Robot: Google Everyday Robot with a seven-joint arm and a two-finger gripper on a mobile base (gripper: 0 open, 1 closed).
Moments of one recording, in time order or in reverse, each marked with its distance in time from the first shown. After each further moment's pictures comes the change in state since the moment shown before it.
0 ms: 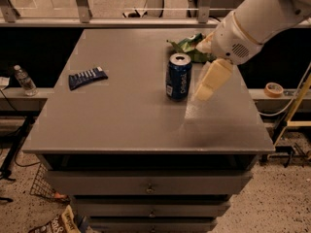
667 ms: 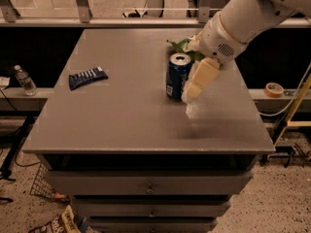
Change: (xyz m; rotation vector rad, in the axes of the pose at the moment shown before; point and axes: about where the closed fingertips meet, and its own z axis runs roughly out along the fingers) arm -0.011 -0.016 0.022 0.016 0.010 -0.027
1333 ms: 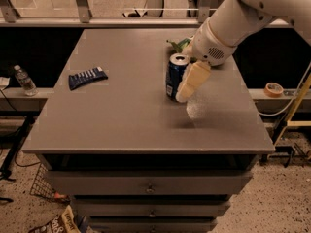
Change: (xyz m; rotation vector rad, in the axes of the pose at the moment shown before) arm 0.003 -0.013 0.027 -0.019 0.030 0.005
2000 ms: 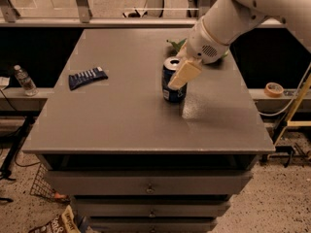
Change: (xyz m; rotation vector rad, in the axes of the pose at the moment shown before) arm -0.017 -0.005 0.008 -0.013 -0.036 -0.007
